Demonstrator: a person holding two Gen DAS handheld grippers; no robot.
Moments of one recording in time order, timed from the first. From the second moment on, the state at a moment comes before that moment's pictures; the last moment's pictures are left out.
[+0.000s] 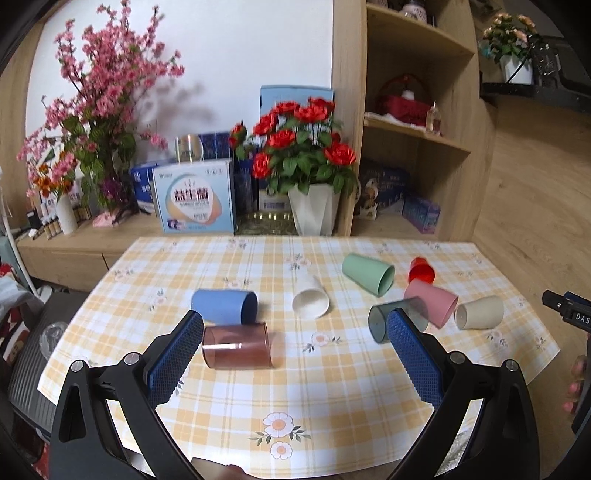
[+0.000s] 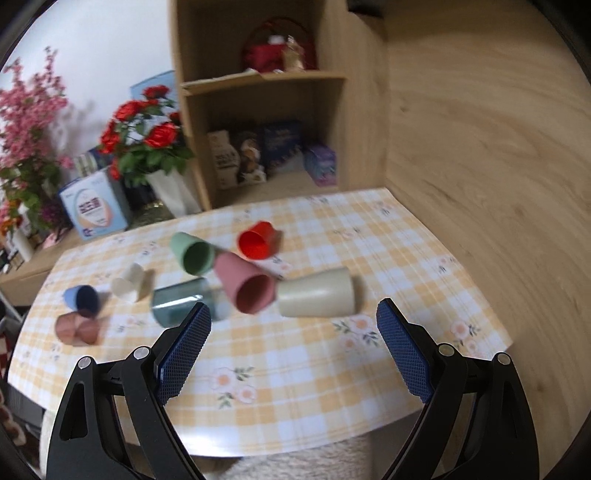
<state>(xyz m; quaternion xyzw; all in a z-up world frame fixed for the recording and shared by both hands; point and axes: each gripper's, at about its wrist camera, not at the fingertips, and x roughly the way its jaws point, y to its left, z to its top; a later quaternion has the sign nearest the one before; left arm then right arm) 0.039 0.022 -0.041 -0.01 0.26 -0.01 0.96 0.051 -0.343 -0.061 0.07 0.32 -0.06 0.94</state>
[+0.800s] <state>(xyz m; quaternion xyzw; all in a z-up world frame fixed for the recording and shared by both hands) 0.117 0.117 -0.091 -0.17 0.40 0.06 0.90 0.114 -0.331 -0.126 0.09 0.39 -0.02 0.92</state>
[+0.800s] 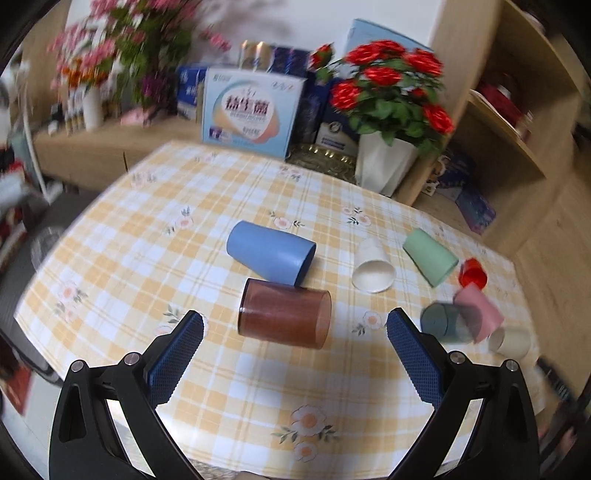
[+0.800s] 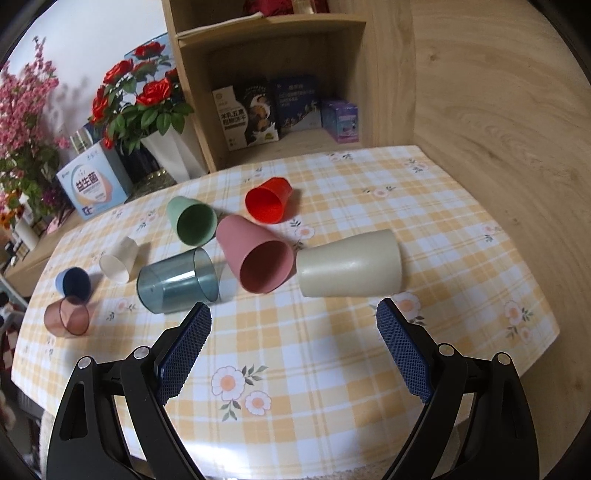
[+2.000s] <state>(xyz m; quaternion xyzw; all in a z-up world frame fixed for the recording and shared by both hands) 0.331 0.159 -0.214 -0.31 0.58 0.05 0.75 0.161 -0.329 -0.168 0.09 0.45 -0.02 0.89</state>
